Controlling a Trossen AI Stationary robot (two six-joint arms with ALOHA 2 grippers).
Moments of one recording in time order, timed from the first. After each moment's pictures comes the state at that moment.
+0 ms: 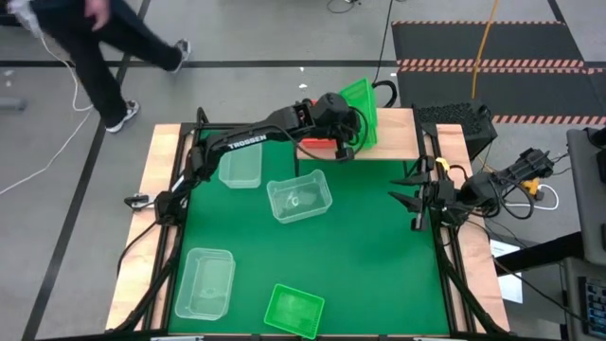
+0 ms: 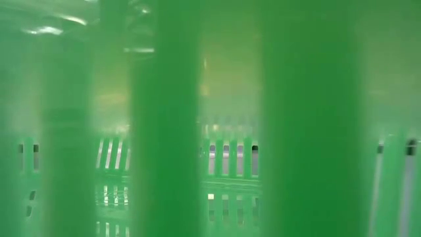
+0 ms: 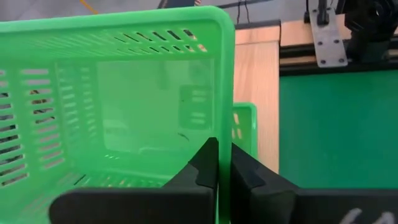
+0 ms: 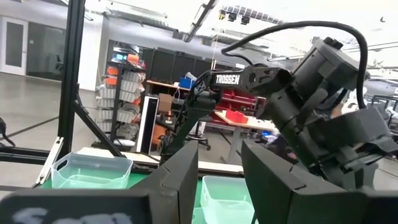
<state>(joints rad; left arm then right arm) 0.29 2.24 2.35 -0.65 -0.07 0.32 0.47 0.49 0.47 0.25 0.58 -0.30</state>
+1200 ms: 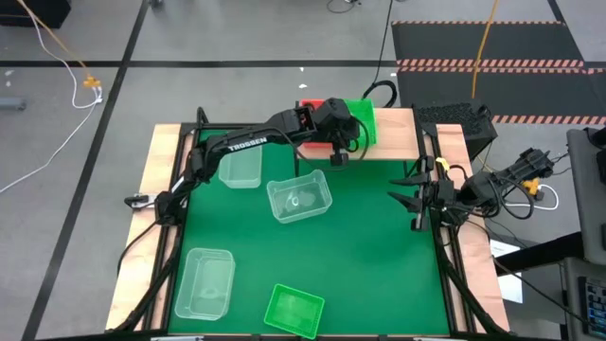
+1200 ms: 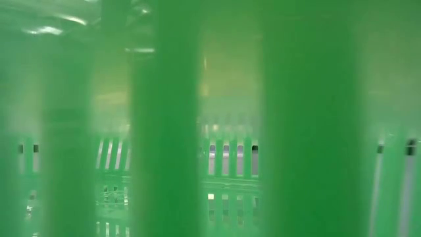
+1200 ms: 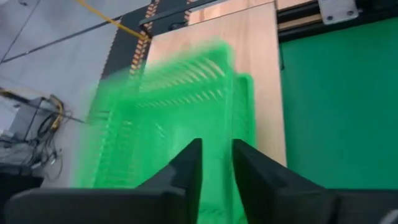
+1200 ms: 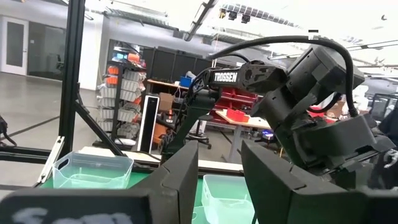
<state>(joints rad) 0.27 2.24 2.35 -0.73 -0.14 0.45 0.47 0.49 0.47 0.25 0.58 -0.30</state>
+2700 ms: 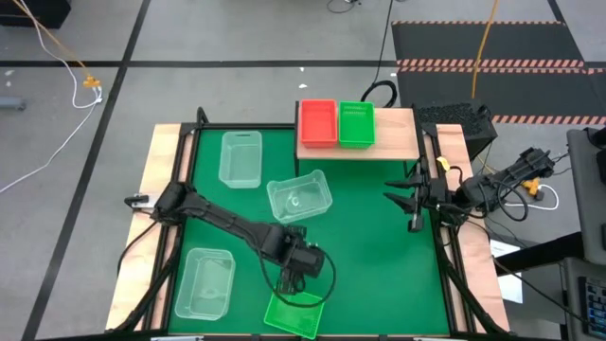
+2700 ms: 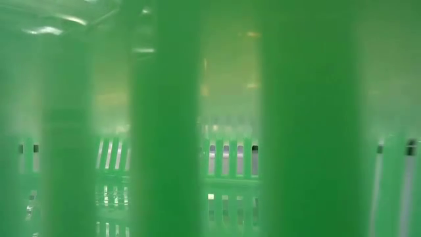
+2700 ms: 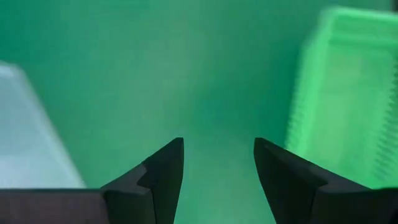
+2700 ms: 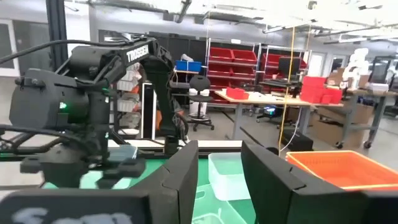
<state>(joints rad) -0.38 2.07 1.85 -1.07 -0.02 -0.20 0.47 0.51 0.47 0.18 0.63 -0.14</state>
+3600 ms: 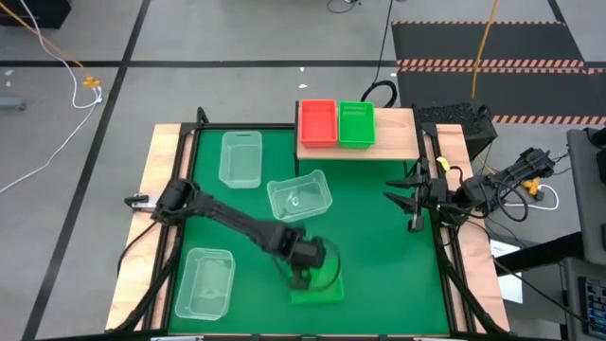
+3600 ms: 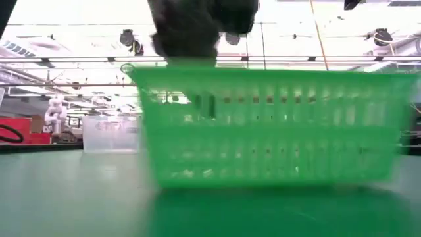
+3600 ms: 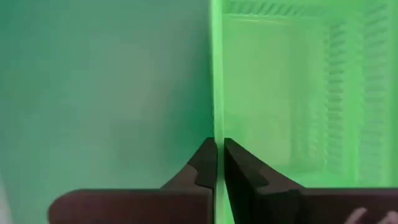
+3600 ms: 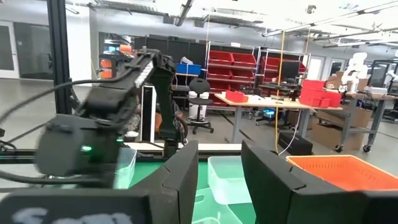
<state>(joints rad) -0.33 2.06 1.62 -0.73 0.01 -0.41 0.47 0.52 0.47 0.20 0.63 -0.15</state>
